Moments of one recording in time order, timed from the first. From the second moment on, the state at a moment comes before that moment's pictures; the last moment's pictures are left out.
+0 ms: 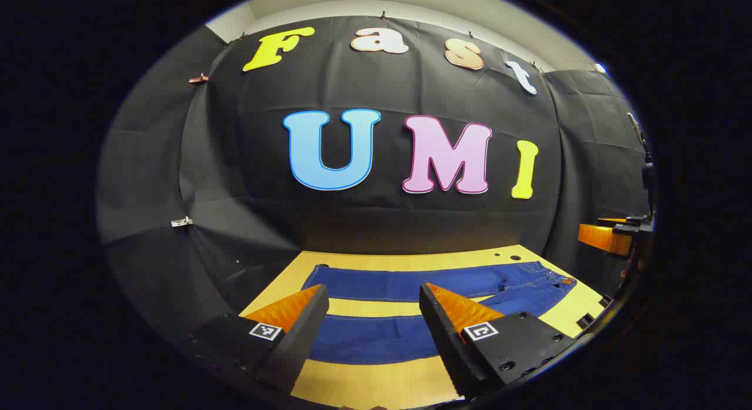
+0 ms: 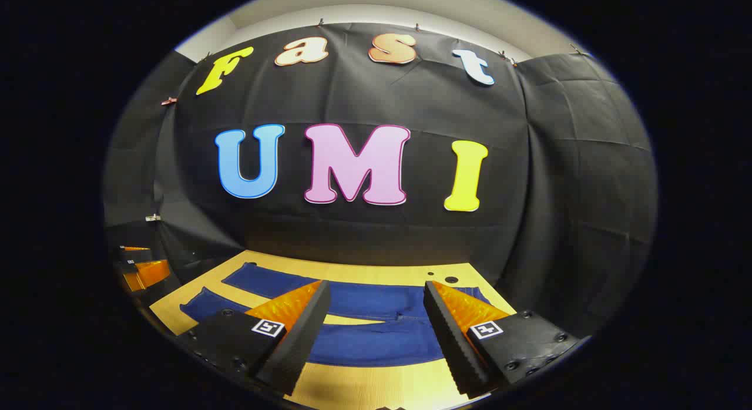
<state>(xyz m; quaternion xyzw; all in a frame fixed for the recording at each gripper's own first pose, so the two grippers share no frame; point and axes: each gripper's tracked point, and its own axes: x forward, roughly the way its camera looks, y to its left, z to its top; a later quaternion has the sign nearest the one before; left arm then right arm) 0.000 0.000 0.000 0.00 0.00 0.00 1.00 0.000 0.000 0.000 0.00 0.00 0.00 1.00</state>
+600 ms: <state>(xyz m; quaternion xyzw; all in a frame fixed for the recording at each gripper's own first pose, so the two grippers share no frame) 0.022 -0.018 0.010 -0.01 -0.01 -0.01 1.00 0.018 -0.003 0.001 0.00 -0.01 0.00 1.00</state>
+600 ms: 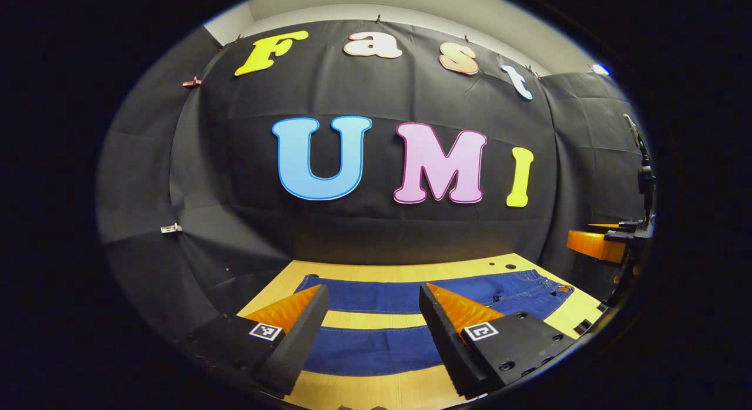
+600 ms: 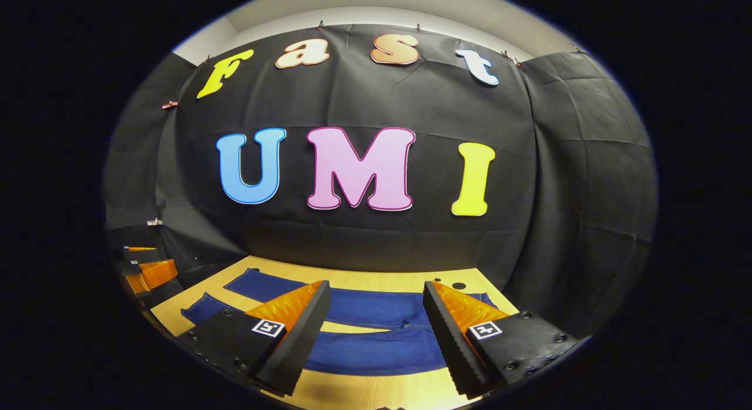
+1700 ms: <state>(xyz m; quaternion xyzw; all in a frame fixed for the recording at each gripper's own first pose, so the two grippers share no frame) 0.072 0.157 -0.111 0.38 0.12 -0.04 0.92 0.009 -0.051 -0.019 -0.02 0.02 -0.05 1.00</state>
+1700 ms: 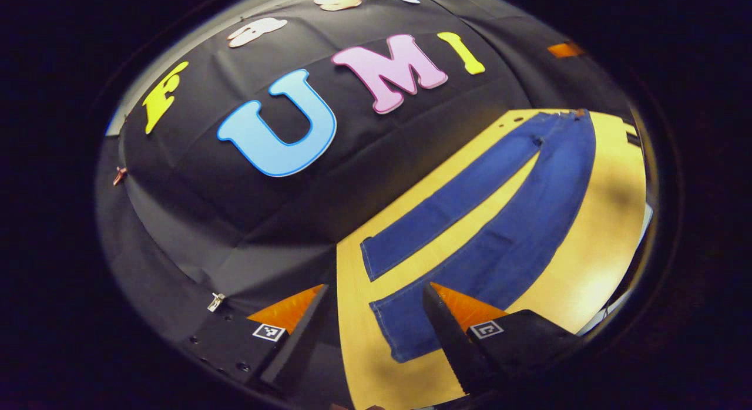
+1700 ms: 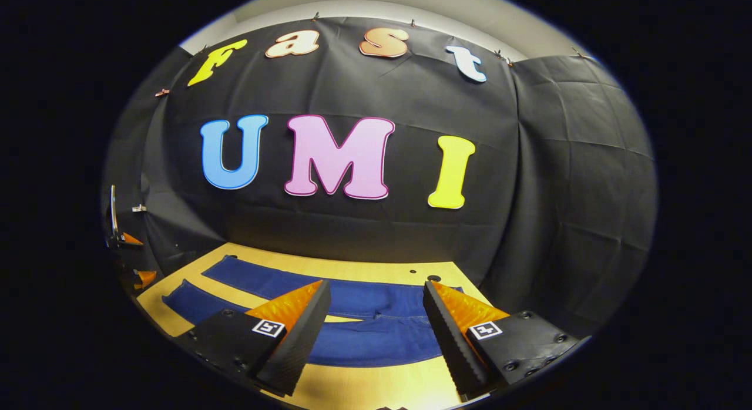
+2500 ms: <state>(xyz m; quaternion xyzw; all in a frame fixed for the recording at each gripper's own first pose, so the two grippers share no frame) 0.095 0.239 -0.278 0.62 0.28 -0.20 0.70 0.003 -0.084 -0.058 -0.06 0.06 -0.06 1.00</state>
